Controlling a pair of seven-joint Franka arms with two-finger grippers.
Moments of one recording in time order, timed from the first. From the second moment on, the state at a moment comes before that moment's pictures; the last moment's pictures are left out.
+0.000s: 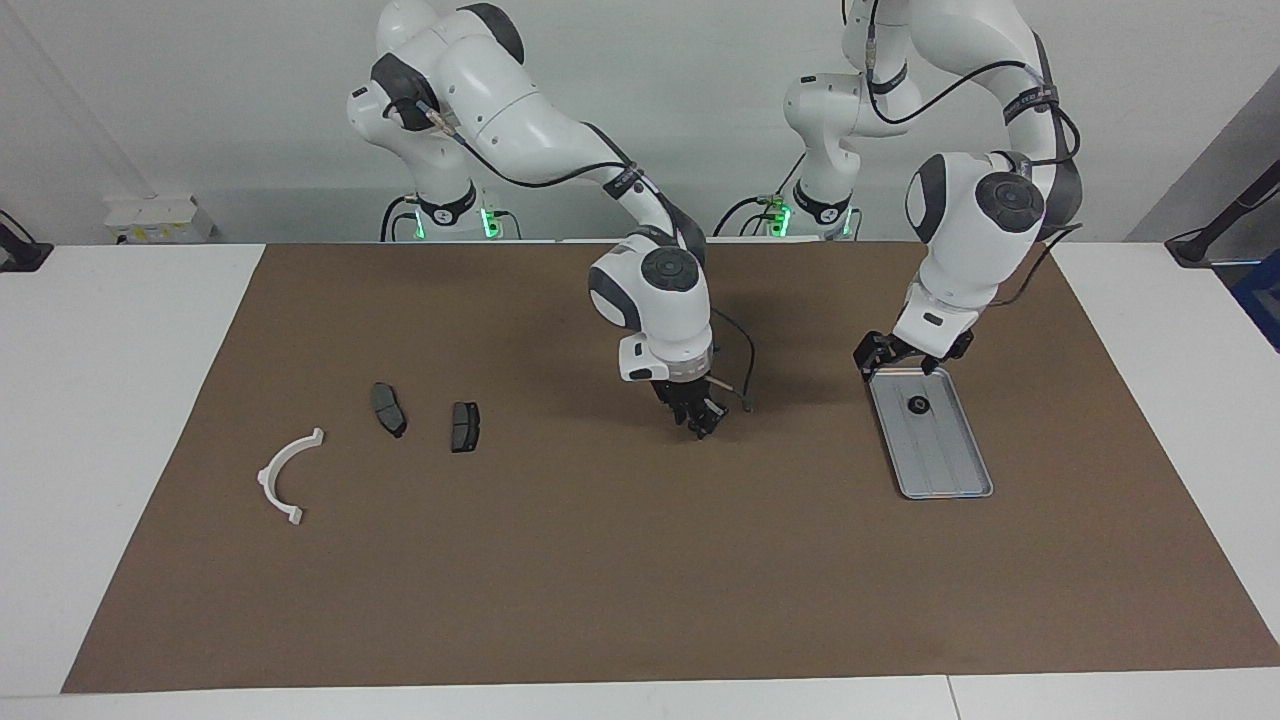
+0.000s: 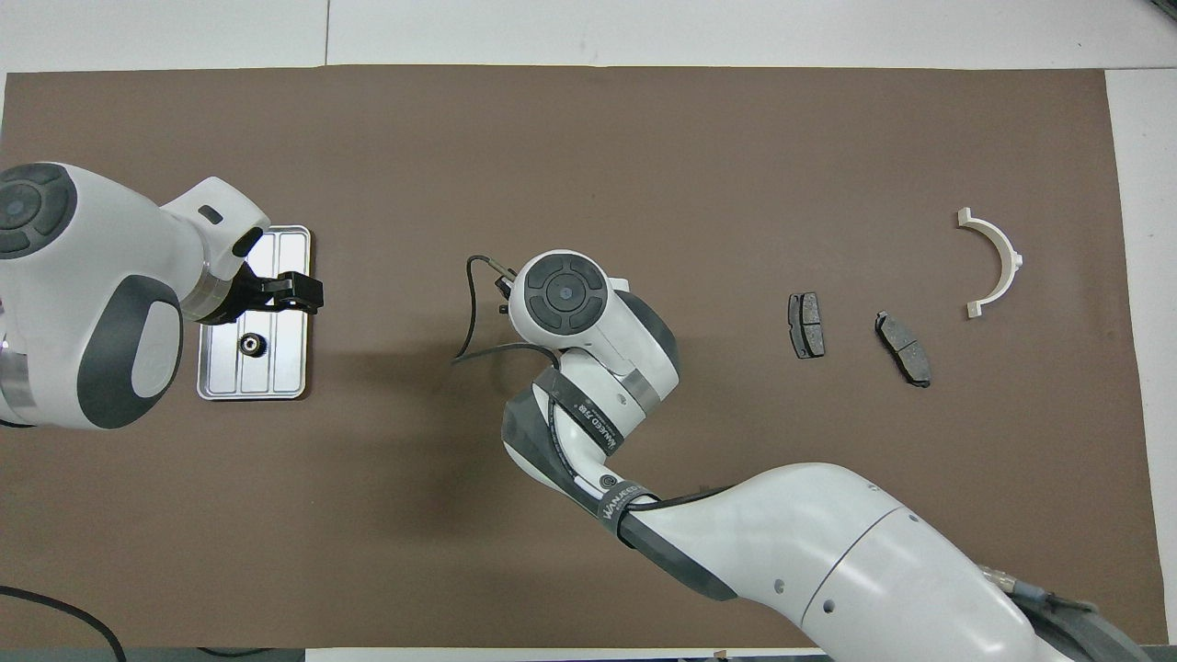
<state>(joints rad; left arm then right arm) -0.17 0.08 0.00 -1.99 0.01 2.06 -0.21 0.44 0.66 0.27 -1.54 -0.15 2.31 1.53</state>
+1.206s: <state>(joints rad) -0.60 0.36 -0.01 -1.92 0.04 2.31 -0.86 0.03 0.49 0.27 -1.42 -0.12 2.08 0.50</state>
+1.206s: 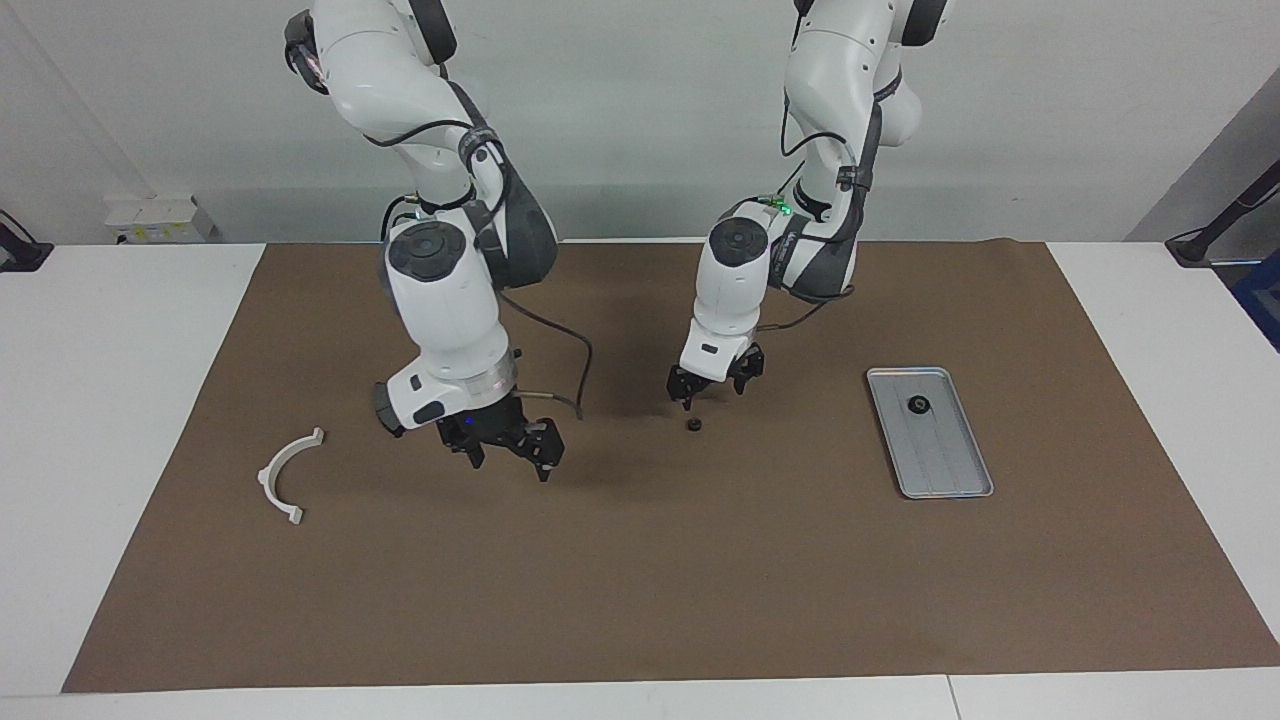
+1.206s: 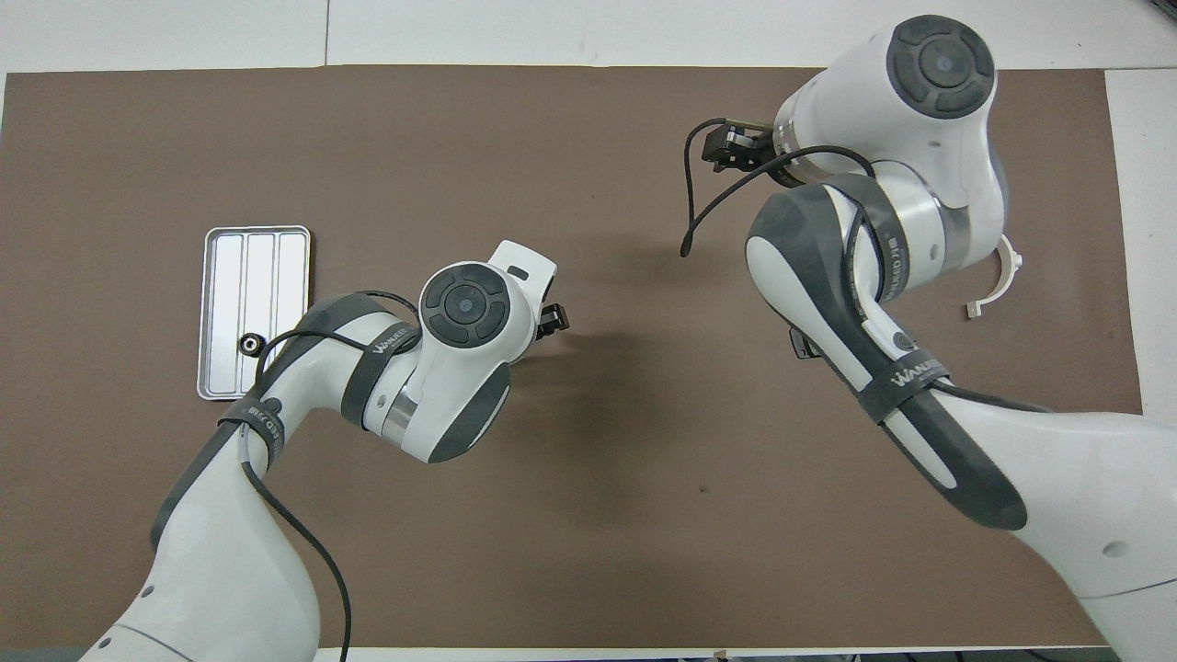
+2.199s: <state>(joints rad) -0.61 0.40 0.00 -1.90 0.04 2.38 -0.89 -0.07 0.05 0.19 -1.50 -0.08 1.61 0.11</state>
